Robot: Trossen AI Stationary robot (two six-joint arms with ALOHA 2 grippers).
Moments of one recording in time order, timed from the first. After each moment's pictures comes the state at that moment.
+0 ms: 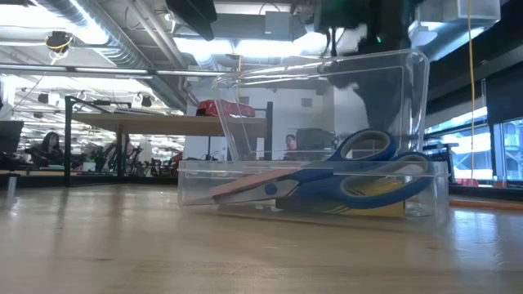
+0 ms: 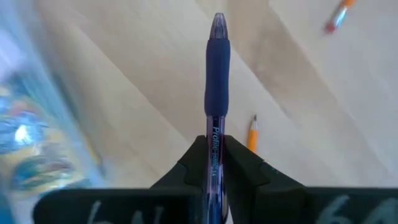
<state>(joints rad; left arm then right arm) -0.35 1.60 1.52 -1.06 -0.51 -0.46 0.02 1.64 1.23 -1.04 0.09 0.75</state>
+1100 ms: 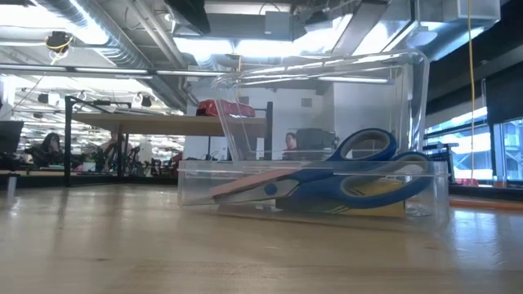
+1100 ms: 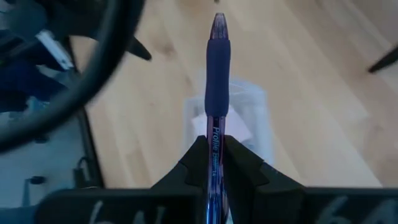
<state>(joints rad) -0.40 1.60 1.51 -1.03 -0.44 -0.41 0.35 1.64 1.67 -0.94 0.24 0.76</state>
